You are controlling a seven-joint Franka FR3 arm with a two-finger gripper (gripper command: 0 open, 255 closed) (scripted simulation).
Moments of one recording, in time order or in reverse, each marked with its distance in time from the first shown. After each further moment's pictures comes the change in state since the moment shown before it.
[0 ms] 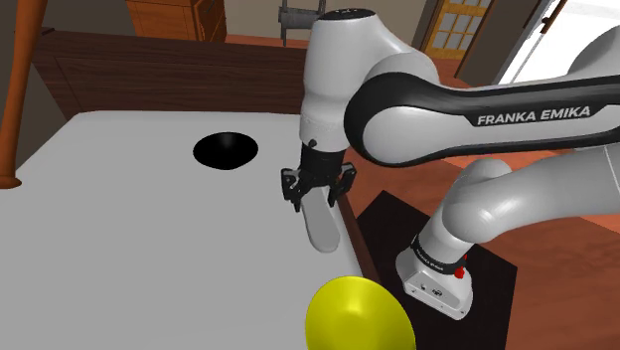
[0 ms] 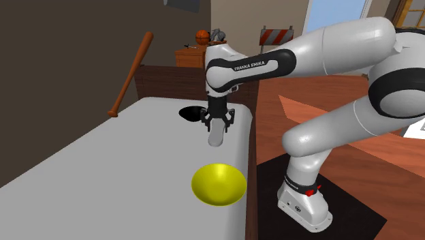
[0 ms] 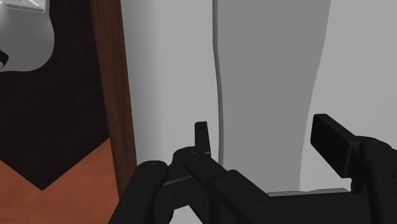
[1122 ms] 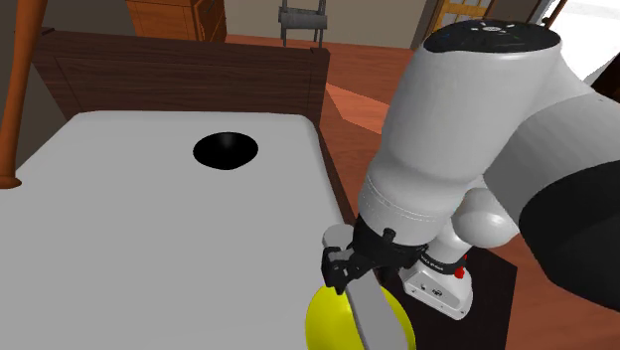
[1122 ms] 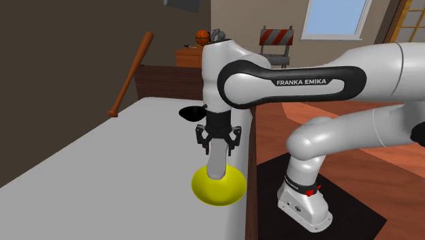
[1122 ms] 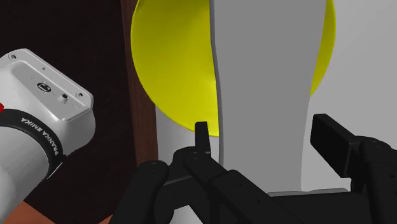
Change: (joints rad) arm 0.234 -0.219 0.140 0.056 0.188 -0.209 0.313
